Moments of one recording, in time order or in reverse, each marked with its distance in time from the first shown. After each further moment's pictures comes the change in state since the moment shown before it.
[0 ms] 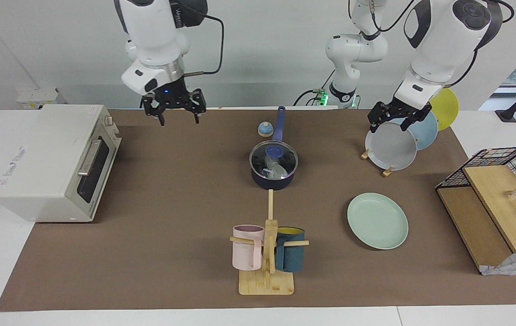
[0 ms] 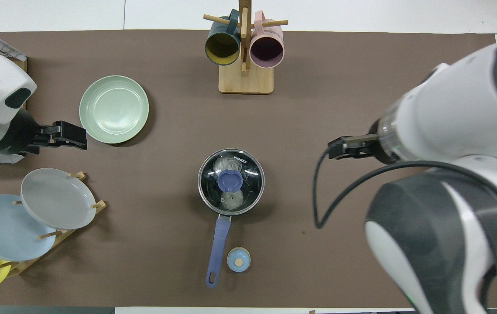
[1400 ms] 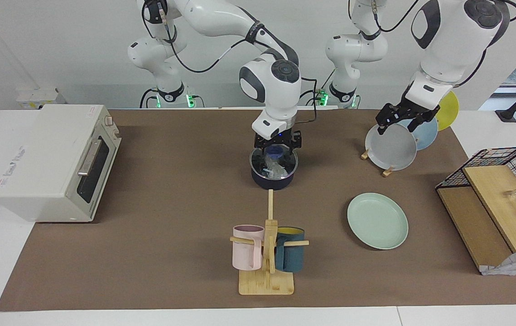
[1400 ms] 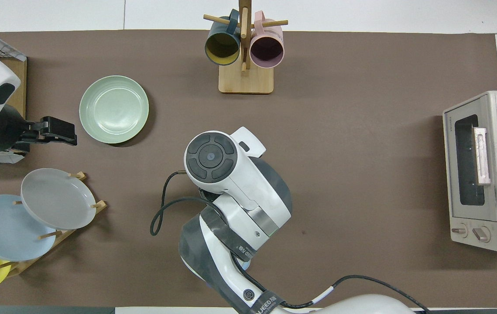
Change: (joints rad) left arm 0.033 0.000 0.000 0.000 0.000 0.014 0.000; right arm 0.342 0.368 0.001 0.029 0.034 0.341 0.407
